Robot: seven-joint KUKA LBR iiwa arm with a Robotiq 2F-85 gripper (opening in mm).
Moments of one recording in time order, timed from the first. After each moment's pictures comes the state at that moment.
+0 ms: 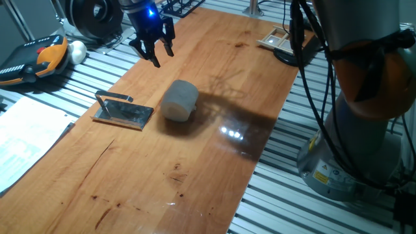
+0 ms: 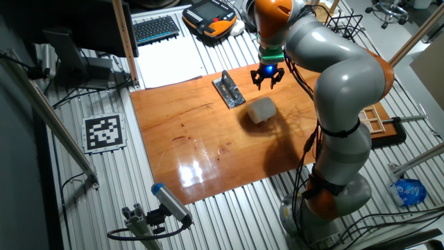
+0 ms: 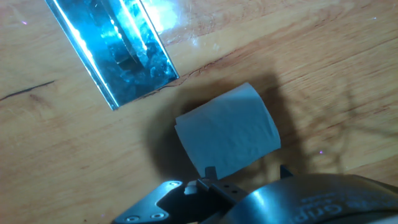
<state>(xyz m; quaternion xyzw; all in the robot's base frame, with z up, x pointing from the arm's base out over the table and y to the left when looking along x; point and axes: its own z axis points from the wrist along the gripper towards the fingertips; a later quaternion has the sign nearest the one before) 0.524 0.011 0.230 -0.13 -0.98 0.05 0.11</state>
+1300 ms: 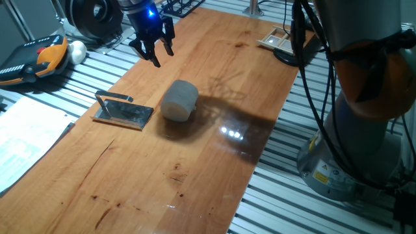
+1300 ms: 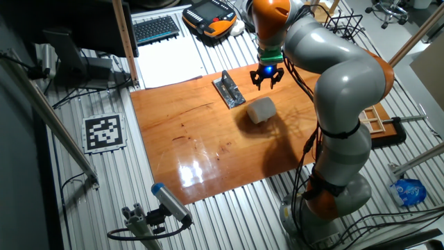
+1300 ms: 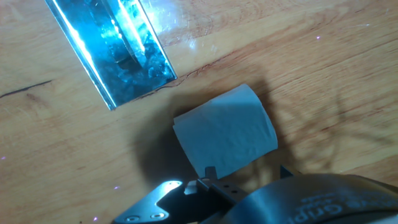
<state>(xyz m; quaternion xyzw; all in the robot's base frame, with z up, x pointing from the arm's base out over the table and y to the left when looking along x) 0.524 0.012 0.232 -0.13 -0.98 0.06 0.10</state>
